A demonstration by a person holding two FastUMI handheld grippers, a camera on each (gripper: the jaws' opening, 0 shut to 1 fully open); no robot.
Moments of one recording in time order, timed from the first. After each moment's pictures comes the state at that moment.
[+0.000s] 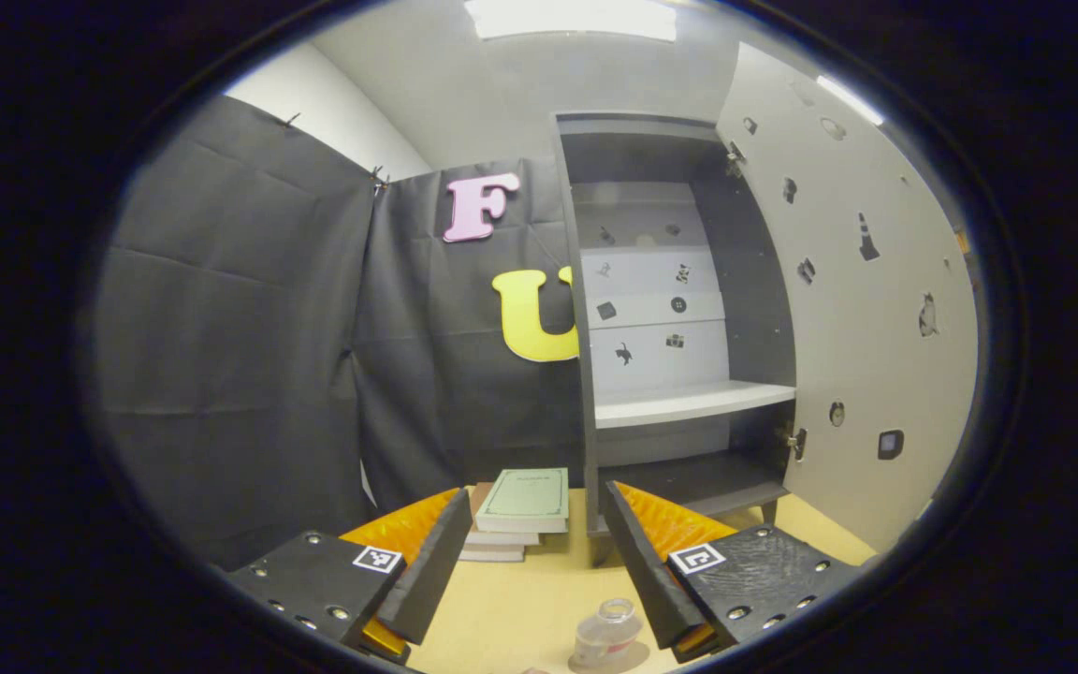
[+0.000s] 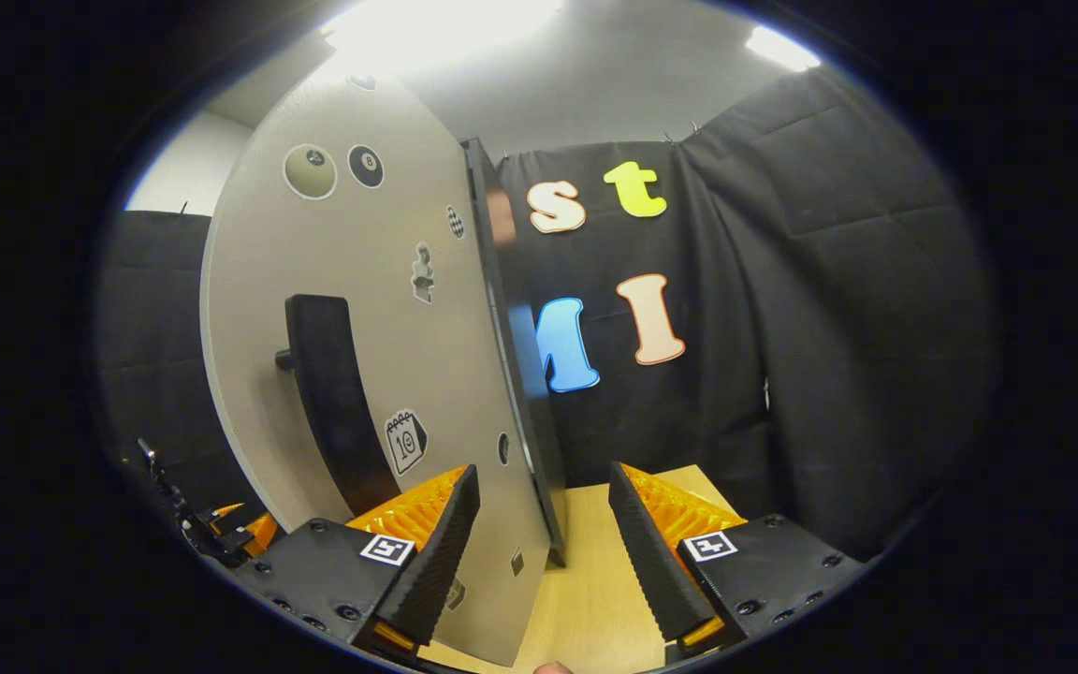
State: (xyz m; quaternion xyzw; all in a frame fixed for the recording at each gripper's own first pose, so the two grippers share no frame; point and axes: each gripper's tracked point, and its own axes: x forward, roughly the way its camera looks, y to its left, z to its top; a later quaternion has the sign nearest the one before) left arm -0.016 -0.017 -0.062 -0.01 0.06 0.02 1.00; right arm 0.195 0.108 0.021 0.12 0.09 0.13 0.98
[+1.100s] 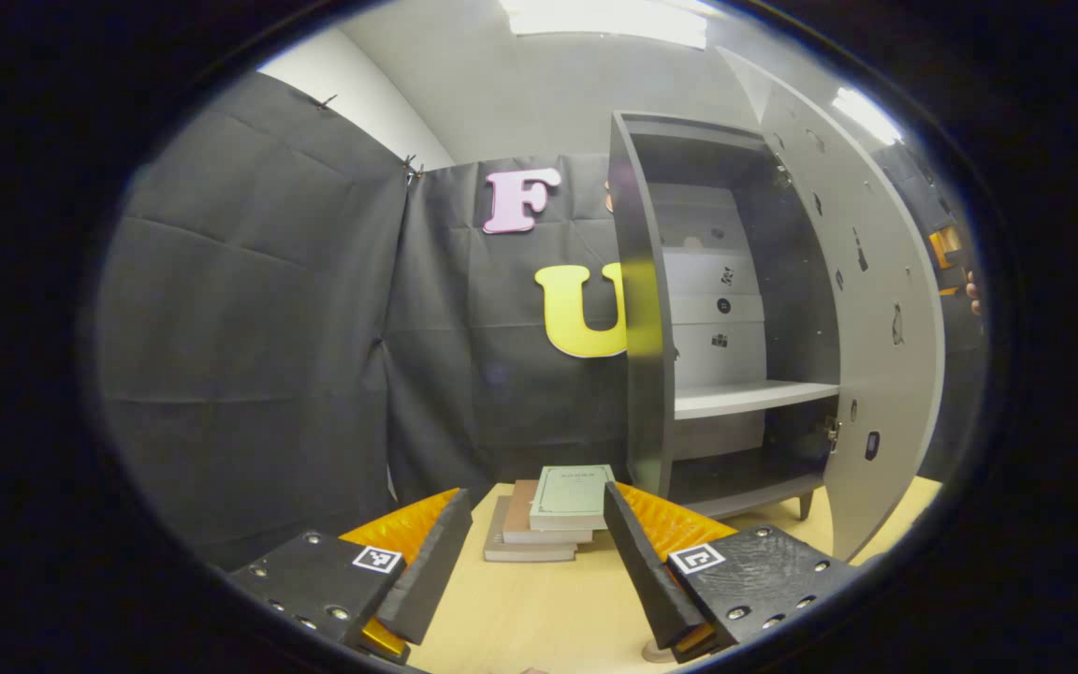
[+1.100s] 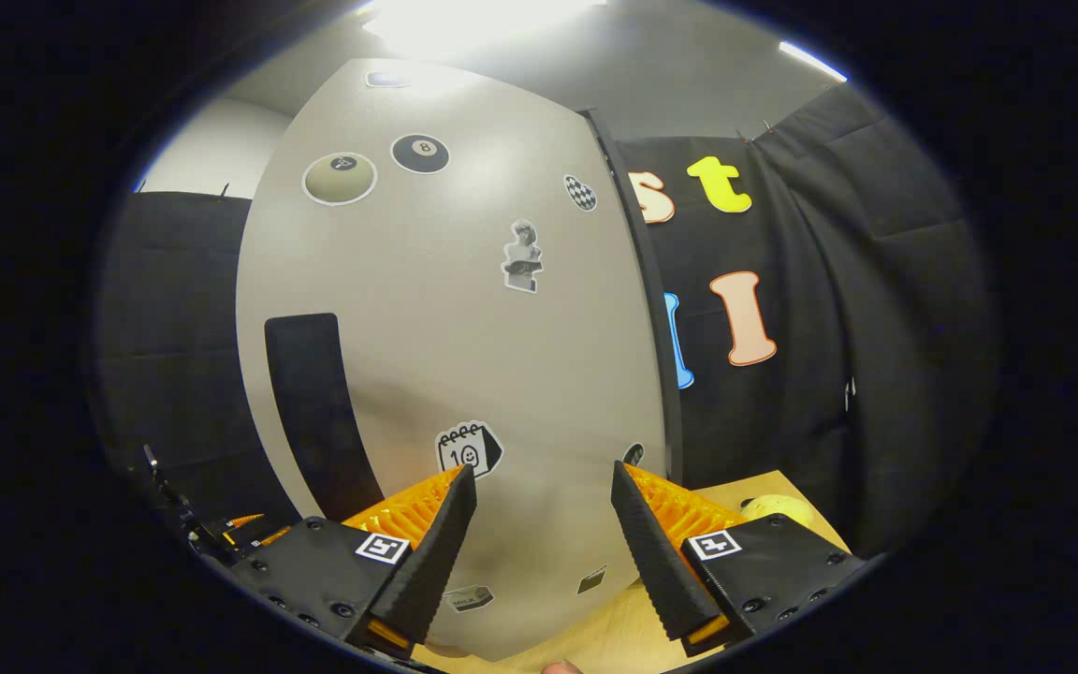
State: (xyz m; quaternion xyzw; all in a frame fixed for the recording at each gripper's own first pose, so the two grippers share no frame) left arm -0.020 0.095 -0.079 -0.02 0.06 0.04 1.00; right arm 0.219 0.268 0.034 0.11 0.07 0.21 0.97
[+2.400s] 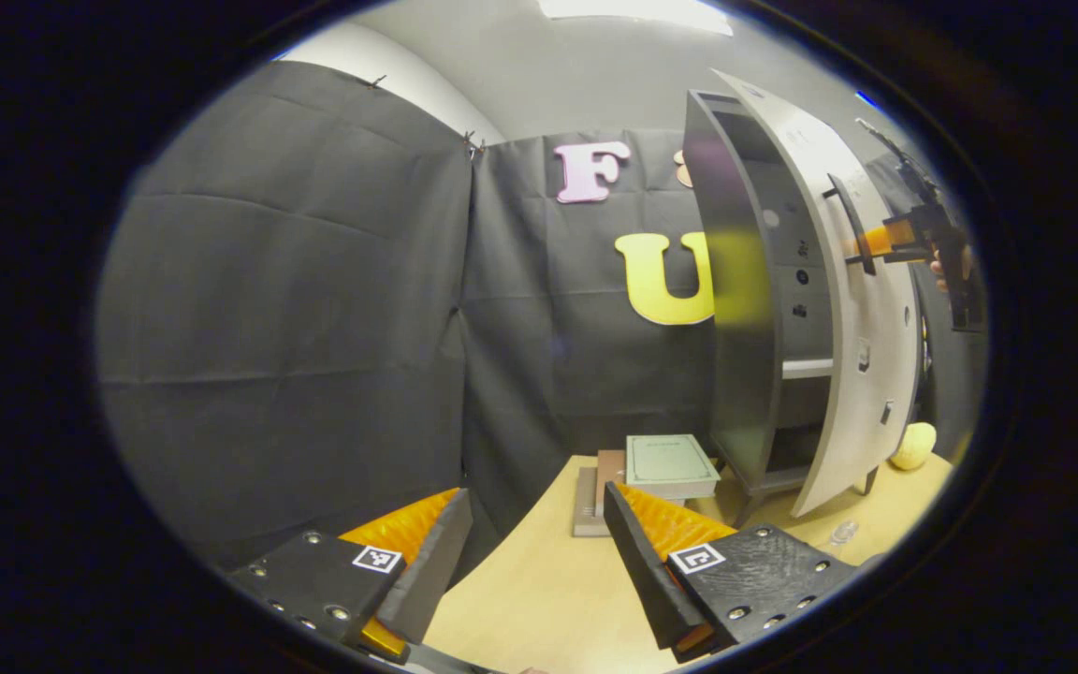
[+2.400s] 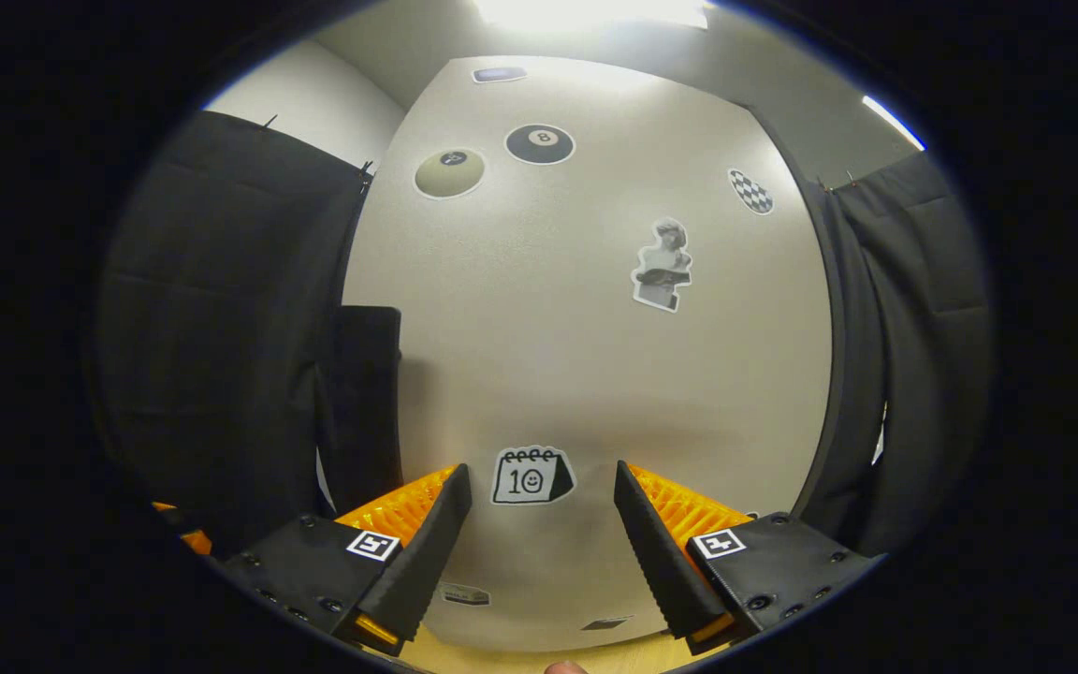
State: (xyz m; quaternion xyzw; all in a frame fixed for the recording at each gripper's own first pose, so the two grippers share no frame) left arm -0.046 0.207 -0.125 -0.02 0.11 0.13 0.99; right arm 0.275 0.379 0.046 0.01 0.02 0.20 0.98
